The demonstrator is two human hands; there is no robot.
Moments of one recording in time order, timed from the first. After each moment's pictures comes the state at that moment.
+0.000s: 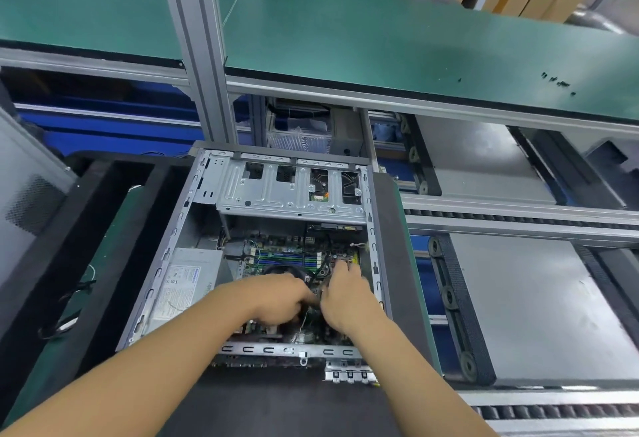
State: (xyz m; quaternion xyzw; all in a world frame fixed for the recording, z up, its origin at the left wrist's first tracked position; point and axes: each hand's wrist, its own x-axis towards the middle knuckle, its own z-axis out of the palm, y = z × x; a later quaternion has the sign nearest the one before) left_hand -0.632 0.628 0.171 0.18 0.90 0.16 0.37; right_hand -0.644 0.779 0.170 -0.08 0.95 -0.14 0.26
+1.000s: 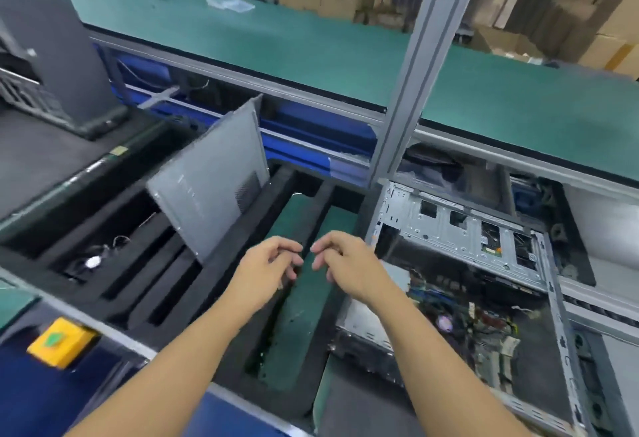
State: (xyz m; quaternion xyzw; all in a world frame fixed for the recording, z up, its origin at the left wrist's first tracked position) left_hand -0.456 0.391 0.183 -0.28 0.73 0.61 -0.13; right_hand -0.571 0.527 0.221 -0.29 0.81 -0.43 0.29
